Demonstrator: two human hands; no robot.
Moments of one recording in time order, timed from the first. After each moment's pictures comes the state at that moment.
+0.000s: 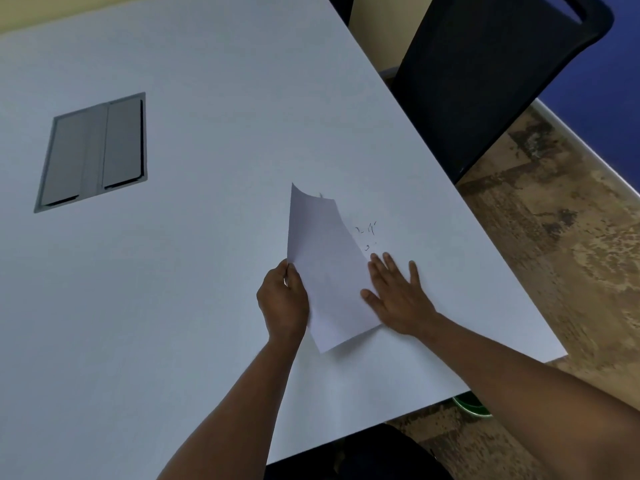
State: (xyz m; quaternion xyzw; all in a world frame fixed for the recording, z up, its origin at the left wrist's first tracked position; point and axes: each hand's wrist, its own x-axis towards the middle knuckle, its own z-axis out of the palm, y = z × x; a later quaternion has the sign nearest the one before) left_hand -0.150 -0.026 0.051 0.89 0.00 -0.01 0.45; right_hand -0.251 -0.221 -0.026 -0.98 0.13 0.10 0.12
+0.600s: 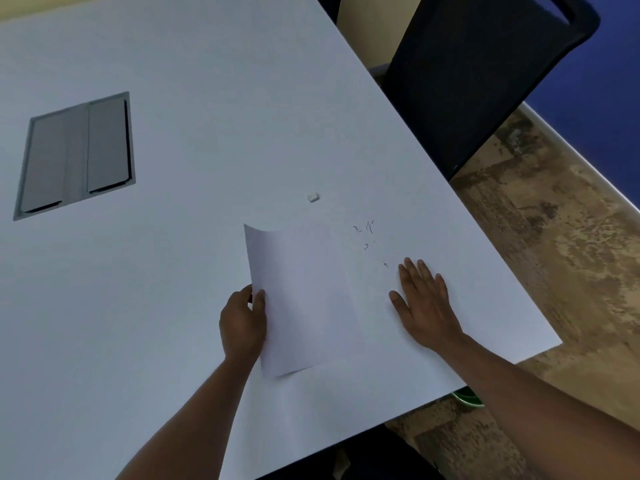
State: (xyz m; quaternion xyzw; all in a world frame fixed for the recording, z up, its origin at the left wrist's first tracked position) left_hand -0.114 0.060 0.013 0.93 -0.04 -0.10 0.34; right_hand -0.297 -0.225 -0.023 -0.96 0.23 0.04 0.16
